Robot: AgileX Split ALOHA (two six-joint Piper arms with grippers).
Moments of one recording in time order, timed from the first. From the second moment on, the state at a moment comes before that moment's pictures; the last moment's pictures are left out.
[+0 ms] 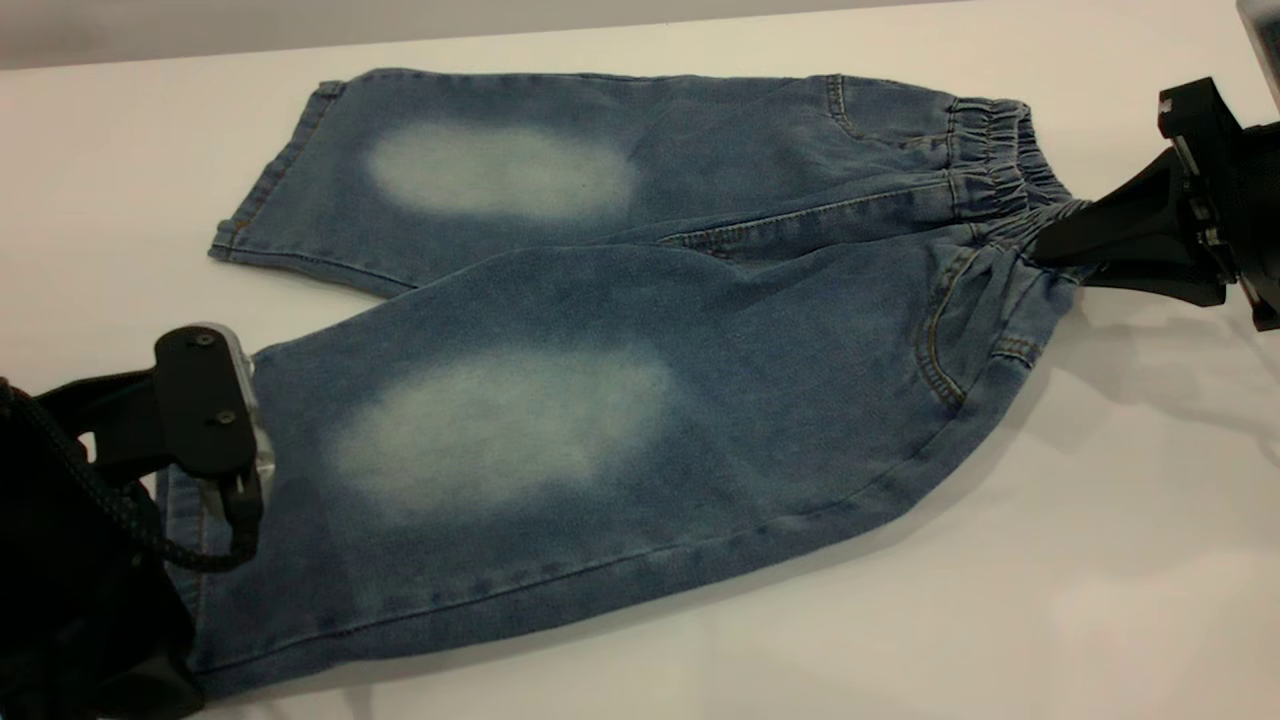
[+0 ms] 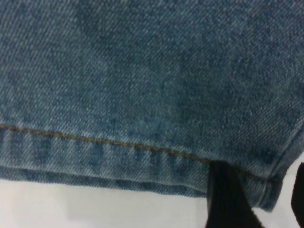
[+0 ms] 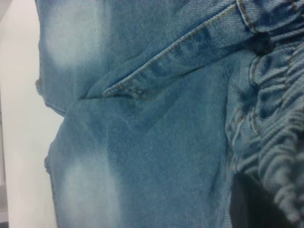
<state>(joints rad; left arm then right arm) -0.35 1.83 -0.39 -0.44 0.20 1.17 -0.20 2.16 -0.72 1.73 0.93 -1.57</state>
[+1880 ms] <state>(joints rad) -0.35 1.46 -0.39 -0.39 0.27 1.12 -0.20 2.12 -0.64 1.74 1.11 -1.57</state>
